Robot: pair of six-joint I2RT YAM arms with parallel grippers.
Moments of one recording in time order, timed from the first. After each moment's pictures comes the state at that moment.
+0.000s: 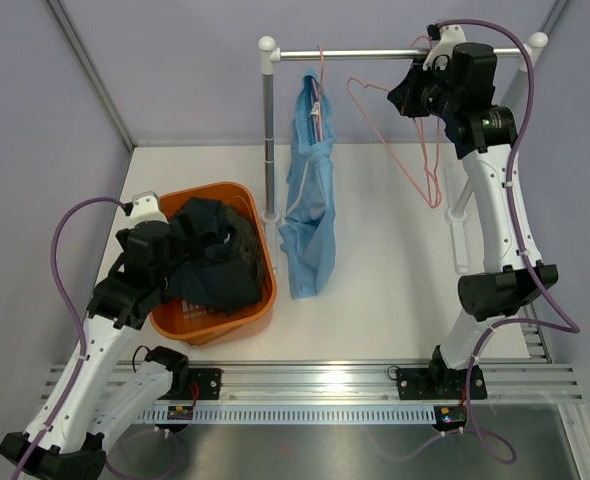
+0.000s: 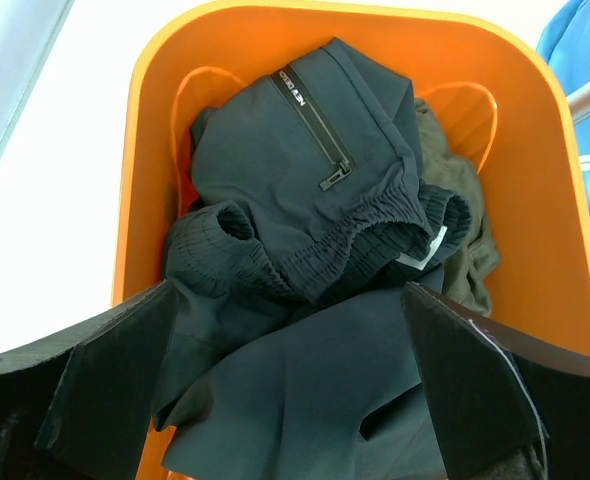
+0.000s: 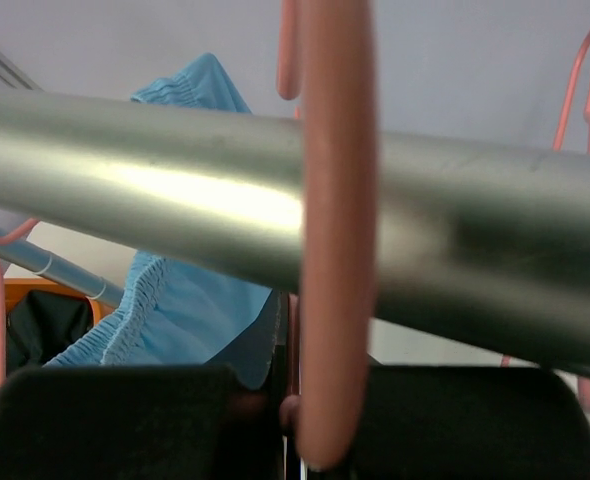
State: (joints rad) left arm -0.35 0.73 0.90 -0.71 -0.47 -0.41; right arm 0.17 1.78 2.23 -0.70 -0.25 0.17
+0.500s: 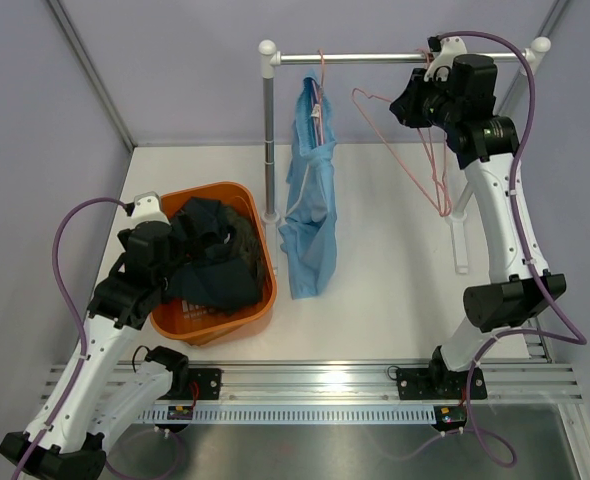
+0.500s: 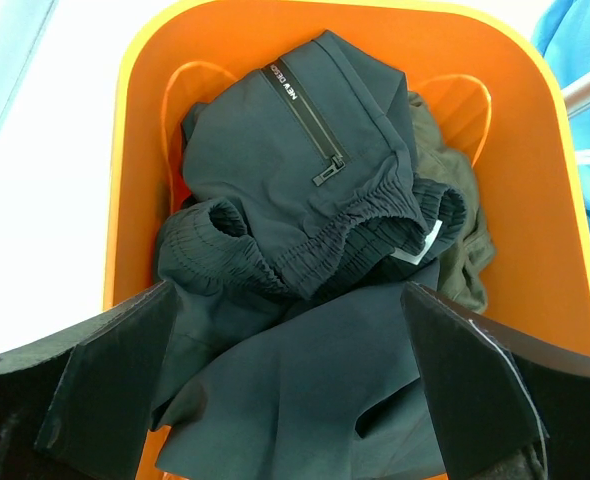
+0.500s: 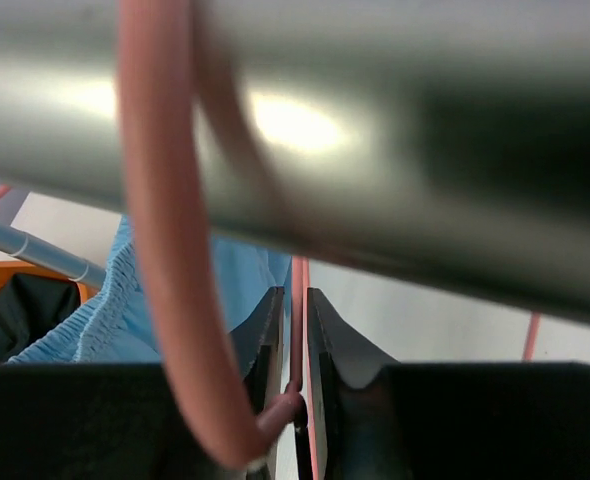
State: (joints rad) left arm -0.35 0.73 0.89 -0.71 -0.45 -0.41; right arm 0.17 1.70 2.09 -0.68 -0.23 0.17
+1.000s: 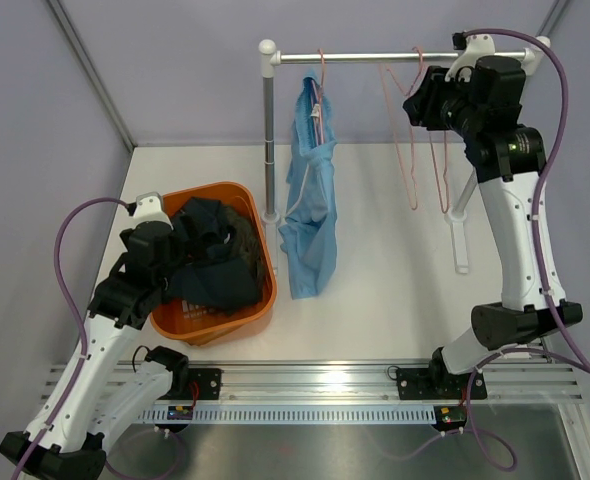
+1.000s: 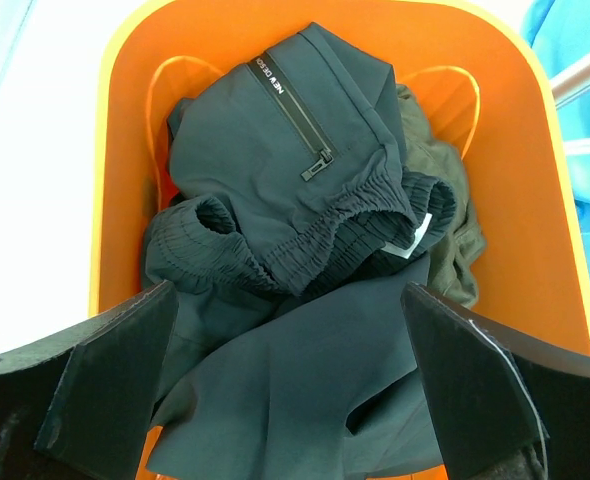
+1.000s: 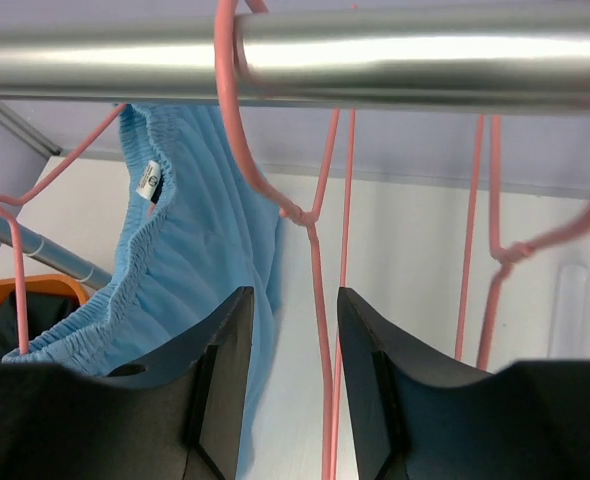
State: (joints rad) left arm -0.35 0.74 0.89 -0.70 -0.42 -0.41; right arm 0.17 1.58 2.09 -0.75 -0.13 0.17
